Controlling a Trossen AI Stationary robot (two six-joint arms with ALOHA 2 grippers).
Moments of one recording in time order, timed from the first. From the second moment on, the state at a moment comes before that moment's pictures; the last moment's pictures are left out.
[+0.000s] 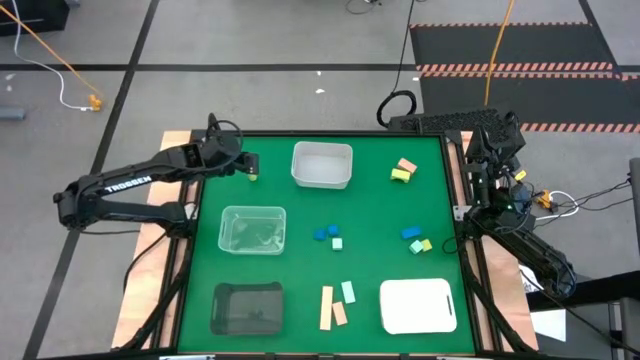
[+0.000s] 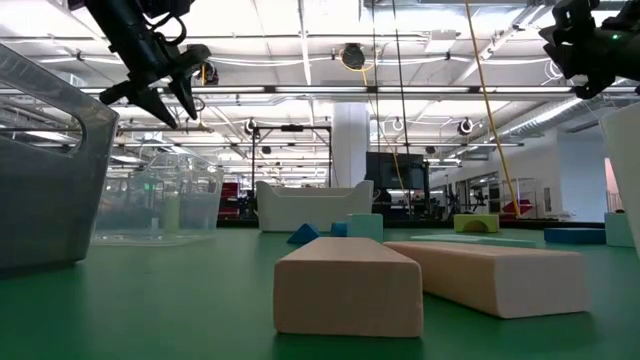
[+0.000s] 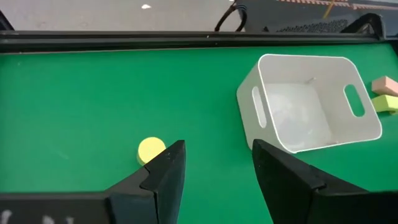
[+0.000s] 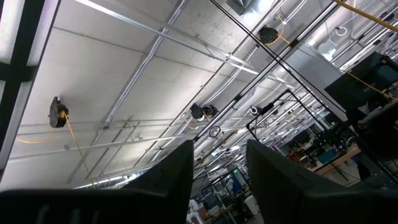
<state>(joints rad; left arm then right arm) 0.42 1.00 0.87 -0.74 -0.34 -0.89 -0.78 0.01 0.01 0.75 0.39 0.38</state>
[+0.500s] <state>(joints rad) 0.42 1.02 0.87 -0.65 -0.26 -0.98 -0.78 0.01 0.02 0.75 0.39 0.38</state>
